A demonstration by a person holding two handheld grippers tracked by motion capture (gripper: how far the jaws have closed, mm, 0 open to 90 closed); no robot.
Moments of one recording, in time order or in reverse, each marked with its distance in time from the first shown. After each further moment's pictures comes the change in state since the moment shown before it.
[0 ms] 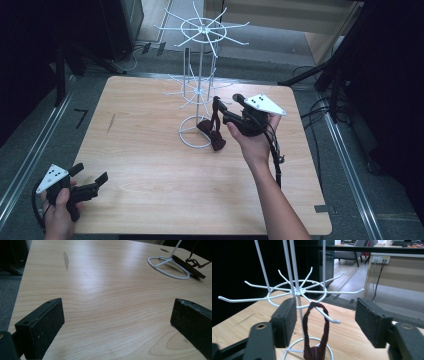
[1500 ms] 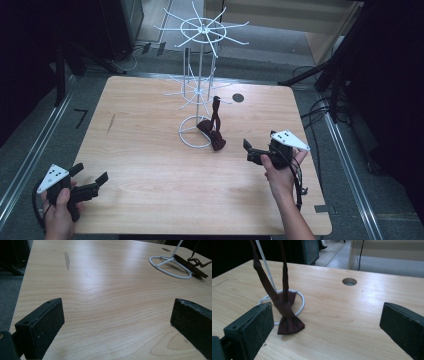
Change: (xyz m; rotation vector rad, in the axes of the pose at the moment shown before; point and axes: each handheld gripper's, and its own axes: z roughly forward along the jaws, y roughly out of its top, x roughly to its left) left arm -0.001 0.000 0.000 0.004 0.012 0.005; right arm -0.053 -0.093 -0.057 0.145 -0.103 0.061
